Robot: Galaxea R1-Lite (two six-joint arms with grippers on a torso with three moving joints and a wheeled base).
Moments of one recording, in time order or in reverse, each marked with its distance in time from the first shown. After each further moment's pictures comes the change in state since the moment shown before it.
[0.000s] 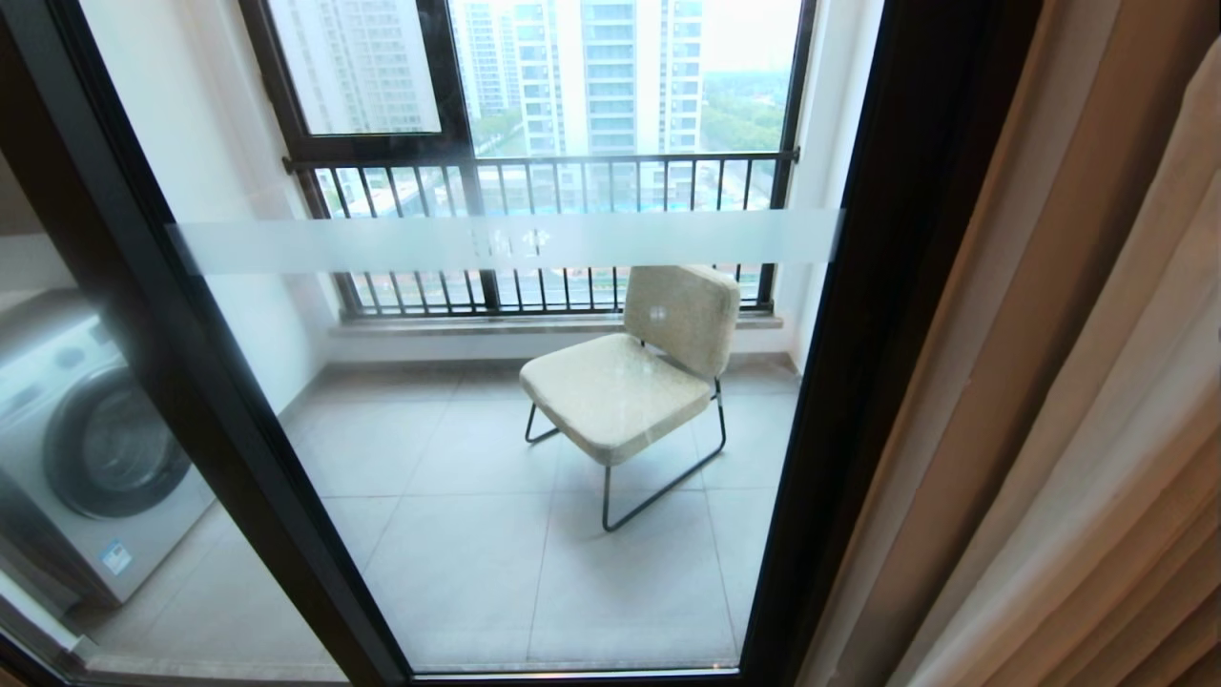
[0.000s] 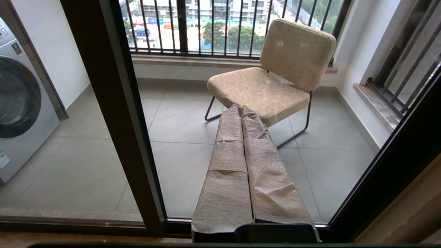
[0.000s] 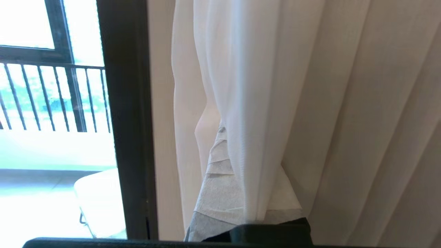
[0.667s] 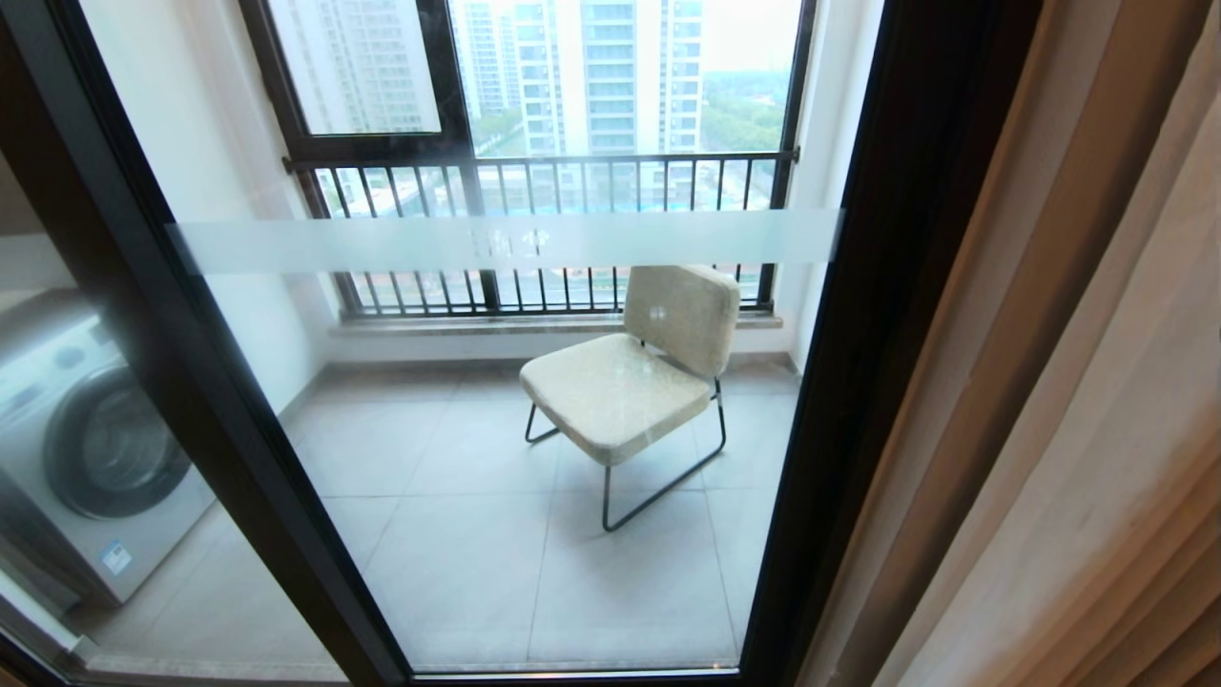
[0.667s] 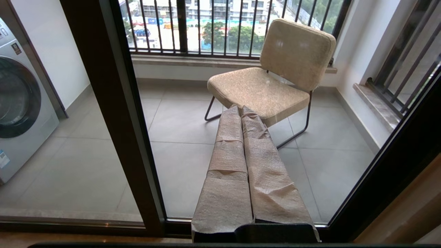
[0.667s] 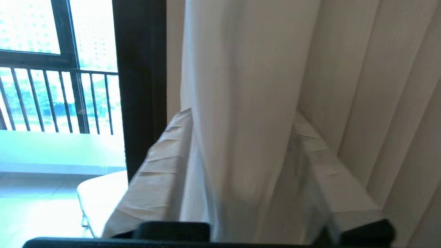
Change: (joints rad) left arm 0.000 0.000 0.000 0.000 0.000 0.000; right arm 0.006 -0.070 0.039 0.005 0.002 0.003
